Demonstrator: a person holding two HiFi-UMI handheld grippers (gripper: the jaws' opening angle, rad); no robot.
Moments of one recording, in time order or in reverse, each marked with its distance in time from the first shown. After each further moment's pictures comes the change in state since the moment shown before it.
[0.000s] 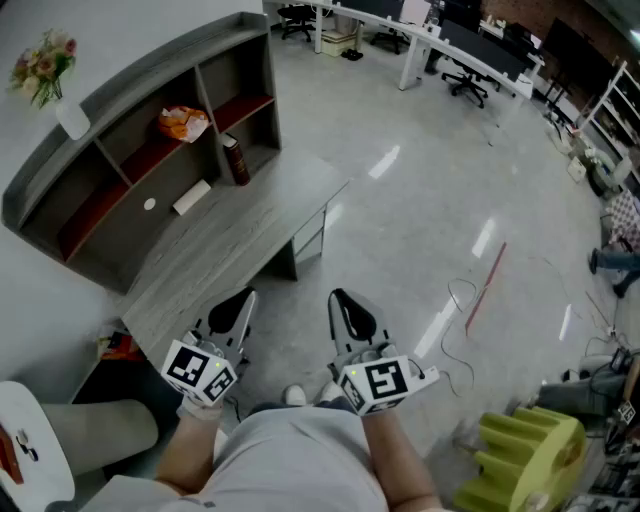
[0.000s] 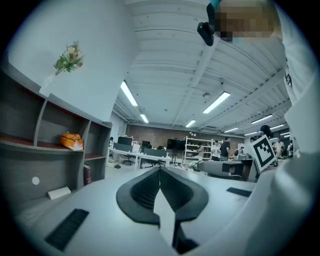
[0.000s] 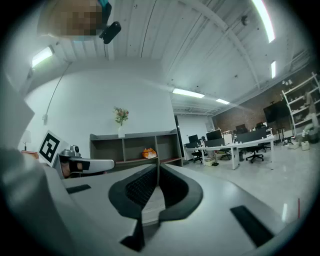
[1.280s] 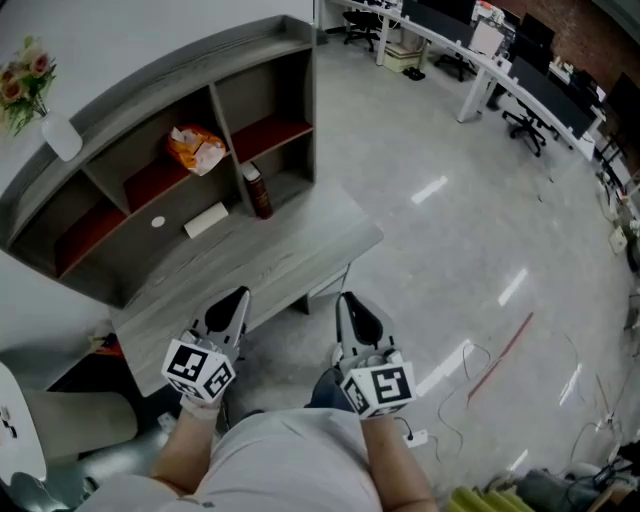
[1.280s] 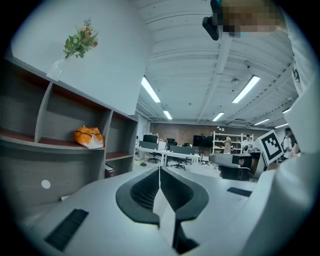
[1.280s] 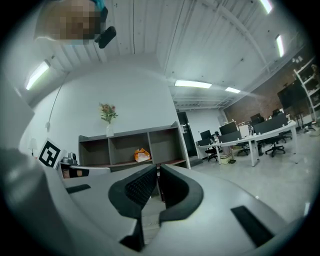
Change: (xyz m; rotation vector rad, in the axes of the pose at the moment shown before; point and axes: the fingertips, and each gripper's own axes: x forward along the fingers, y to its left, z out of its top) left arm 0.134 0.159 -0.020 -0.018 0.026 0.306; right arm 0.202 -0.112 -0.014 0.056 -0.006 0.173
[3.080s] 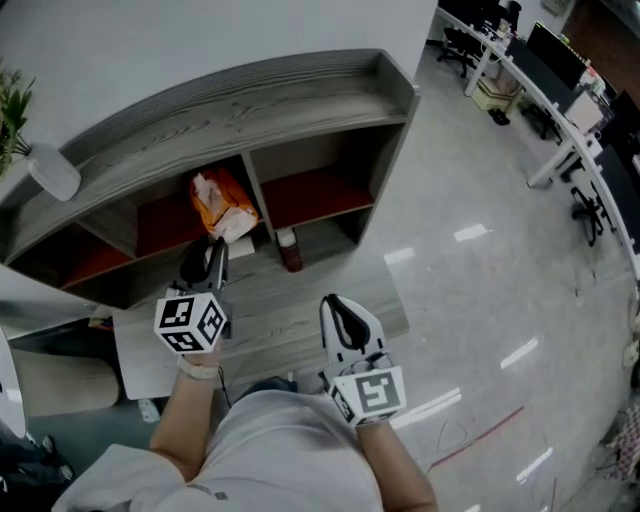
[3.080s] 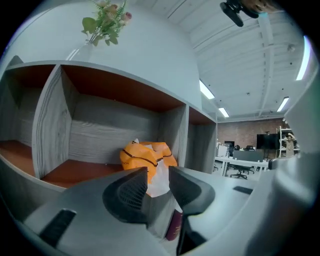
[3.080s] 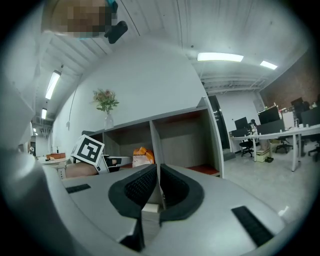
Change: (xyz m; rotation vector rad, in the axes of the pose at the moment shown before) left arm 0.138 0.284 0.070 -0.092 -0.058 0.669; right arm 0.277 -0.025 0.028 -0.067 0.140 0.381
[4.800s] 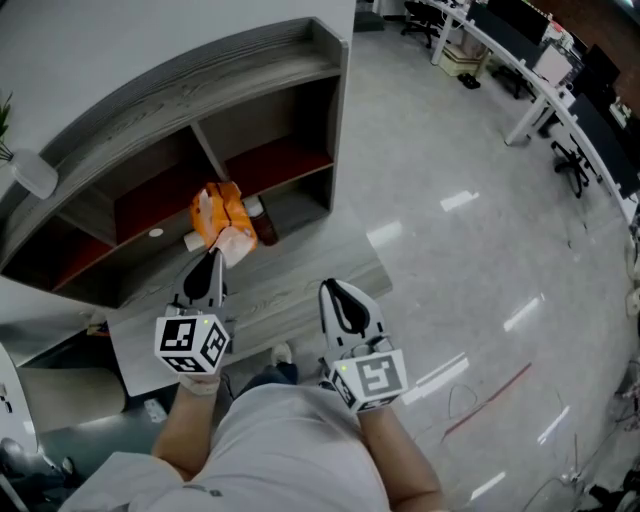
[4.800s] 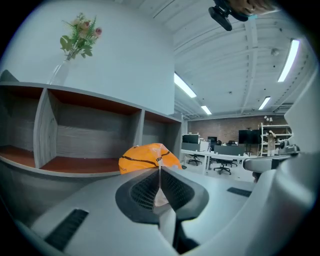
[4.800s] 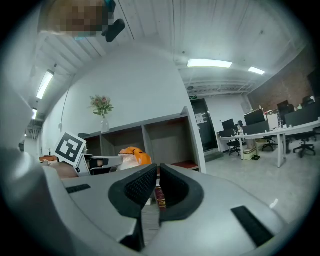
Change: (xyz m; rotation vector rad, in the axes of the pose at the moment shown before) left arm -0.069 -0.101 -0.015 0.071 0.033 -0.164; right arm -0.082 -0.014 -0.009 0.029 -0.022 -0.115
